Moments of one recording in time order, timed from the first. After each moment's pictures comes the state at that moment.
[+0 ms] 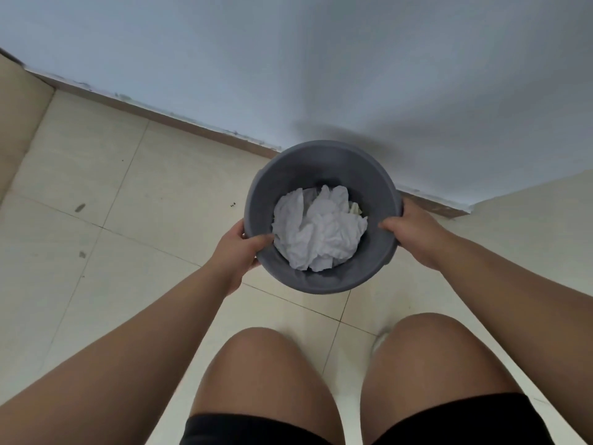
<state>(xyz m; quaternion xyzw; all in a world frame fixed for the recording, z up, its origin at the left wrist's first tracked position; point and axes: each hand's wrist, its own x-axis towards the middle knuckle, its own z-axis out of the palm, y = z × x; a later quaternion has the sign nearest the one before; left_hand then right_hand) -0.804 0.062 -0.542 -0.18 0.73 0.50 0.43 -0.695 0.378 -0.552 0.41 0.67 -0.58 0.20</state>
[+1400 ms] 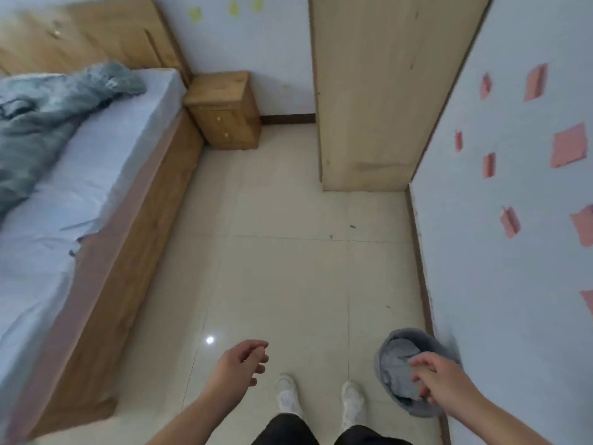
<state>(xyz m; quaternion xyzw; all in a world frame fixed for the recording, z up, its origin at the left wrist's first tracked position) -0.423 -0.055 0.045 -0.58 0.59 0.56 0.03 -0.719 0.221 0.015 -0.03 0.82 -0.29 0.49</state>
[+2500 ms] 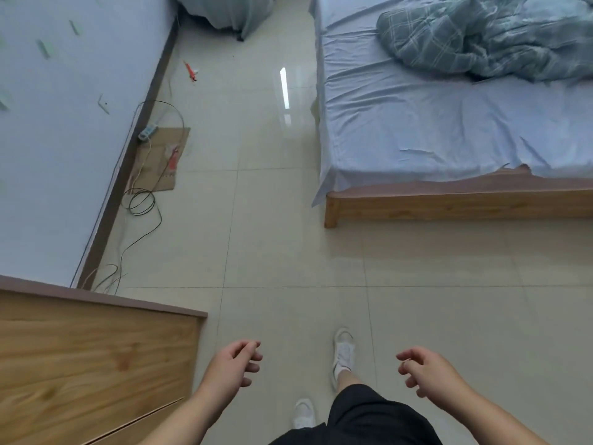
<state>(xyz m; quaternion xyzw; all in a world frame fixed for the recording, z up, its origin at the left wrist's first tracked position) 0.078 0.147 0.017 -0.80 -0.04 0.46 -0.38 -0.204 -0.122 -0.003 -0.60 0.58 0.19 0.52</state>
